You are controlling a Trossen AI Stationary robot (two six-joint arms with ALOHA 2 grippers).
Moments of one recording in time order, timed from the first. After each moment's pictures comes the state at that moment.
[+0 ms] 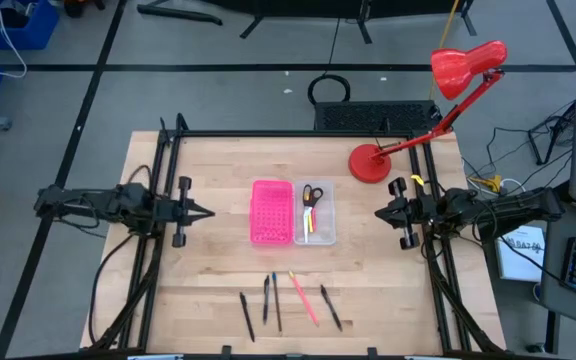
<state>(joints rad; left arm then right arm) -0.11 0.19 0.22 -0.02 -0.02 0.35 0.08 0.33 0.02 0.66 -0.05 -0.04</state>
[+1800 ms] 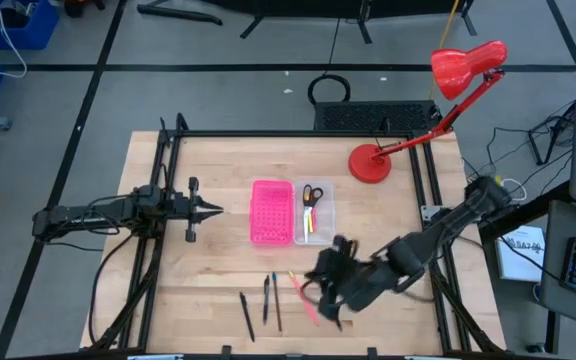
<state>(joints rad) 0.14 0.14 0.01 0.04 0.12 0.21 0.59 1.70 1.59 -0.68 0.46 0.80</state>
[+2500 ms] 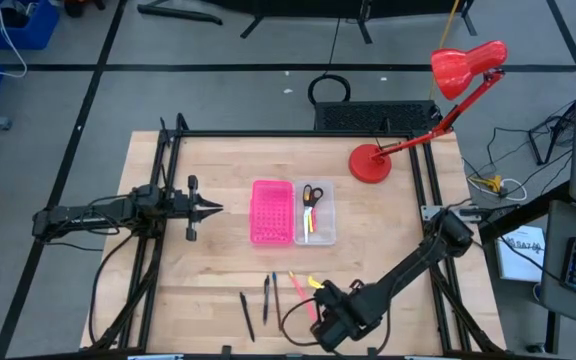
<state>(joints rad) 0.14 0.14 0.01 0.07 0.10 0.18 0.65 2.07 1.73 -1.08 0.10 1.49</state>
